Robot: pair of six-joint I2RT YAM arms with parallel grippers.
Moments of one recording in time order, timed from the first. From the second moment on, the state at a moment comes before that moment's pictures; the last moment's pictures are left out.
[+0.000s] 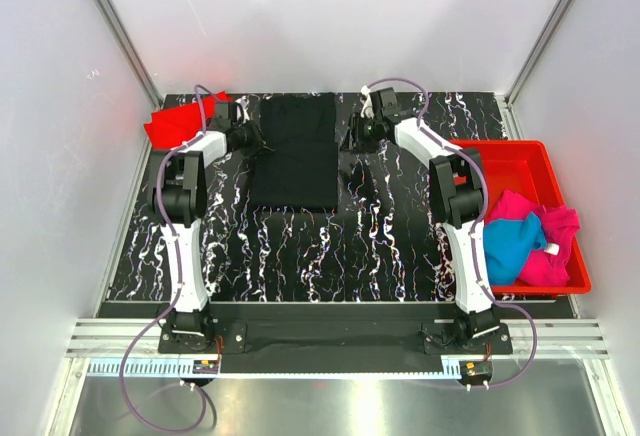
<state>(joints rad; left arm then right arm) -0.07 2.27 1.65 -0.20 0.41 -0.55 0.33 2.37 1.97 -0.44 -0.39 0.37</state>
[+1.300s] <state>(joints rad) -0.04 1.78 1.00 -0.29 0.32 -0.61 0.44 2.06 1.29 -0.18 -0.53 0.58</state>
